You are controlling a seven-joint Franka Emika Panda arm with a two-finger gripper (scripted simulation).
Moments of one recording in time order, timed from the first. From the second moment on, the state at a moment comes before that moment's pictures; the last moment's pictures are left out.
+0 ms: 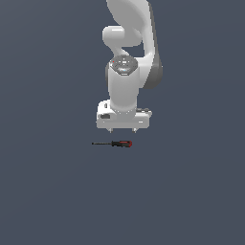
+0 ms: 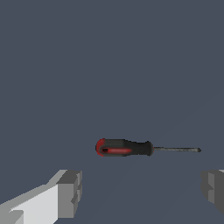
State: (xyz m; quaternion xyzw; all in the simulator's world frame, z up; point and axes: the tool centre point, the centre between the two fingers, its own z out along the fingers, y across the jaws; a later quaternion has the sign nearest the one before) arm 0.003 0.001 0.173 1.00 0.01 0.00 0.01
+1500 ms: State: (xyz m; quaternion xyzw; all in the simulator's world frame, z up) arm 0.001 -0.017 0.168 1.00 0.08 0.00 0.00
